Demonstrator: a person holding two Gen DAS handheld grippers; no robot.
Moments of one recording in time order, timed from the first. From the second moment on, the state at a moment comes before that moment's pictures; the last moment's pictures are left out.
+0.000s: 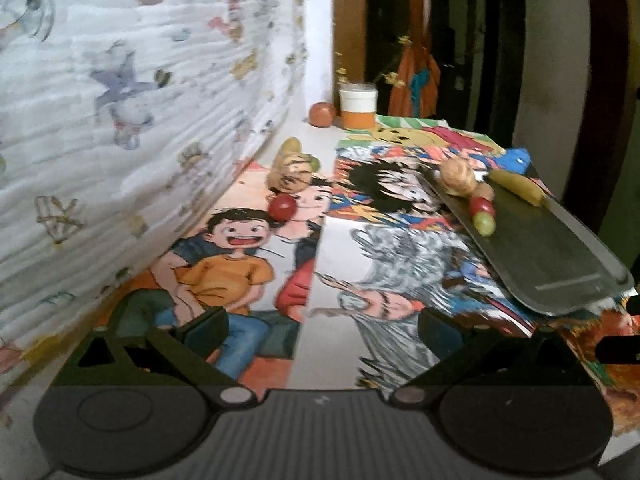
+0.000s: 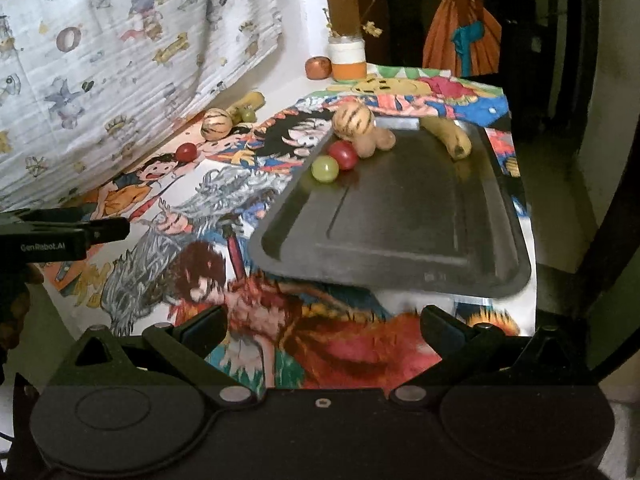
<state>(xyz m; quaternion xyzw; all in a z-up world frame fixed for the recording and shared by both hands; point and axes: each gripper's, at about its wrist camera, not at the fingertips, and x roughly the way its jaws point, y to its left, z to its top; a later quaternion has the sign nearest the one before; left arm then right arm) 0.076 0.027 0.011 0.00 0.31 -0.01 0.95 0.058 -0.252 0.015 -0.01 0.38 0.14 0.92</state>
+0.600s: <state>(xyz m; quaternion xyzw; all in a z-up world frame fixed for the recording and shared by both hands) 0.135 0.063 0.025 0.01 0.28 0.01 0.96 0.183 -0.181 0.096 -0.06 0.34 0.24 0.91</state>
